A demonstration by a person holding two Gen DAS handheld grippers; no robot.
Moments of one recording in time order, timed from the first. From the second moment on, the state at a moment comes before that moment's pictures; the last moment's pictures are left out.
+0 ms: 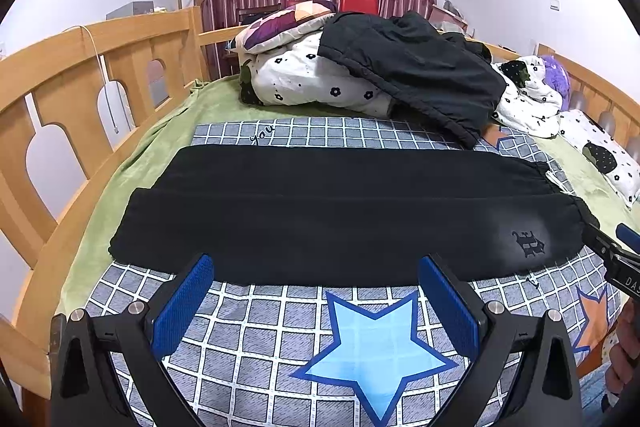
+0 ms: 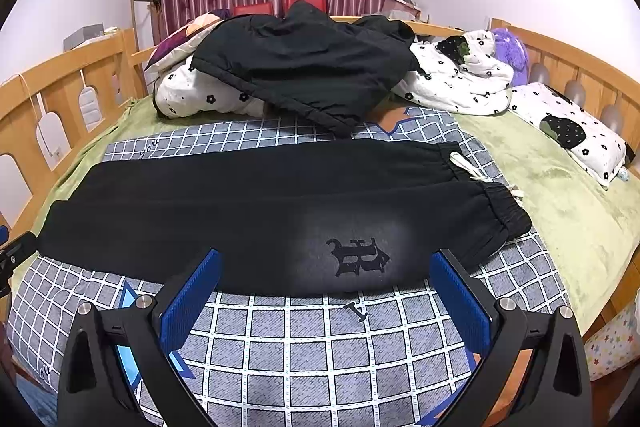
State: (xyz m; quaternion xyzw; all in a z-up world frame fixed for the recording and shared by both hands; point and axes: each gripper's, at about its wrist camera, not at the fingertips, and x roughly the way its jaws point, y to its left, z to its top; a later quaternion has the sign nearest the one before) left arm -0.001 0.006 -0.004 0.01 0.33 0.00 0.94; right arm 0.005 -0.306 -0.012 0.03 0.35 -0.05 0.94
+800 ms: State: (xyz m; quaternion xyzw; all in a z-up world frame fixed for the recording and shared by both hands) left arm -0.002 0.008 -0.003 0.01 0.33 0.00 0.94; right arm 0.005 -0.305 -0.013 0.03 0.34 -0.05 0.94
